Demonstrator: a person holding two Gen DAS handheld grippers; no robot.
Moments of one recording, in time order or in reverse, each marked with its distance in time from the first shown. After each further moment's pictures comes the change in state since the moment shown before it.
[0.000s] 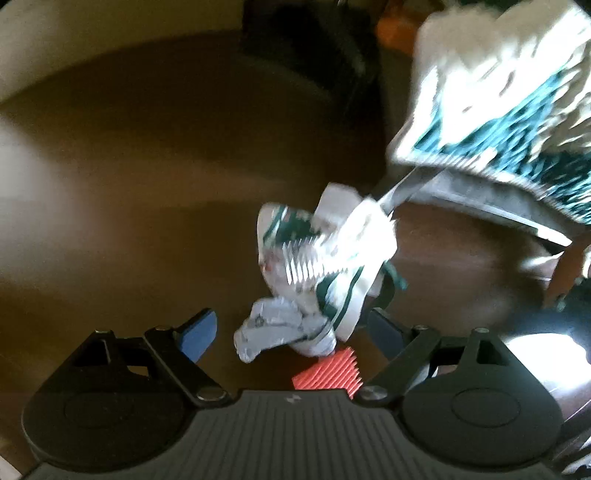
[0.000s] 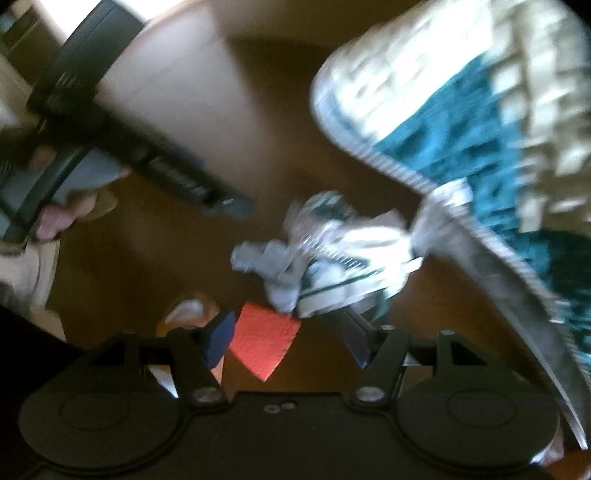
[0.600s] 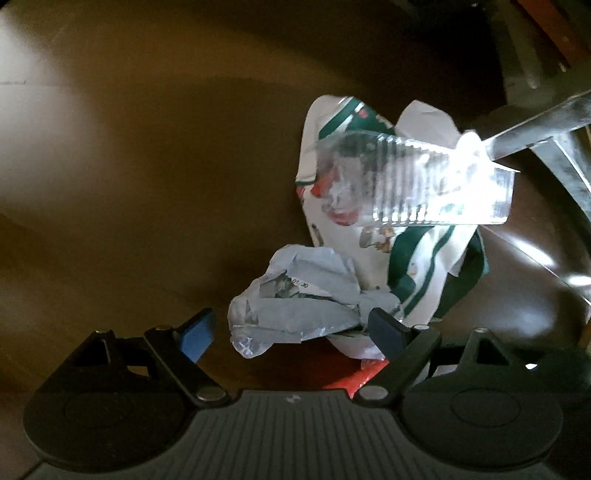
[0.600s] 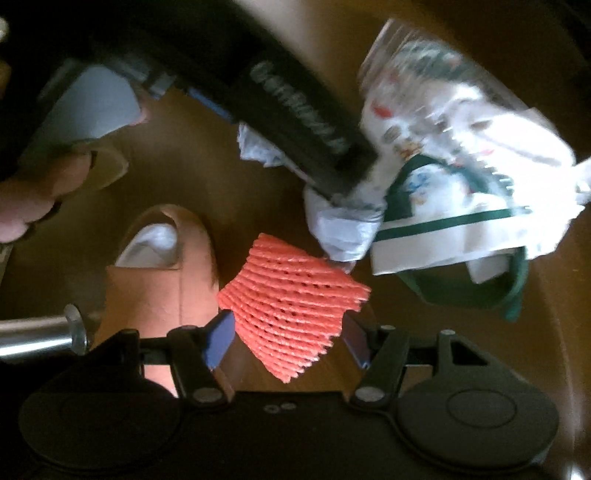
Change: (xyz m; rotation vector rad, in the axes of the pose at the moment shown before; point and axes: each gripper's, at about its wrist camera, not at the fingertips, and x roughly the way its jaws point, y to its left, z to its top) left arm 0.137 0.037 -0.035 -0.205 0.137 -0.005; right arm 0.210 0.023 -0.012 -0.081 0.336 0.085
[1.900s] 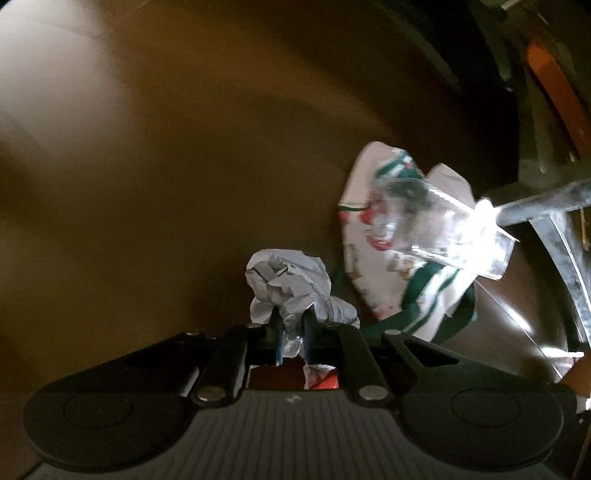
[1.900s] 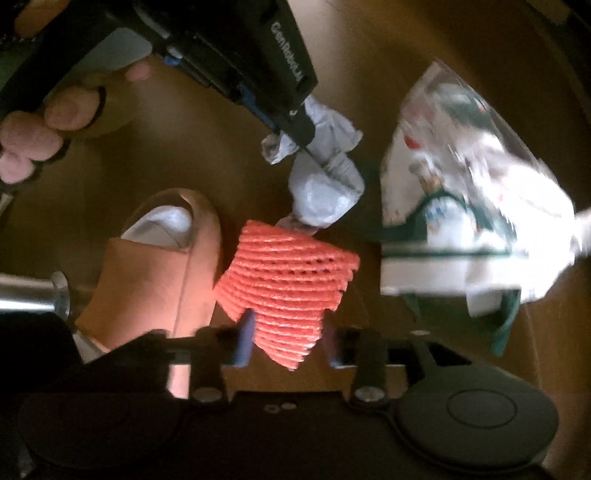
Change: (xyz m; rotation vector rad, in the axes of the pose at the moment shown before) left arm -0.026 0.046 -0.025 -0.235 -0.122 -0.060; right arm -0.022 0.024 -0.025 -0.204 -0.094 -0.076
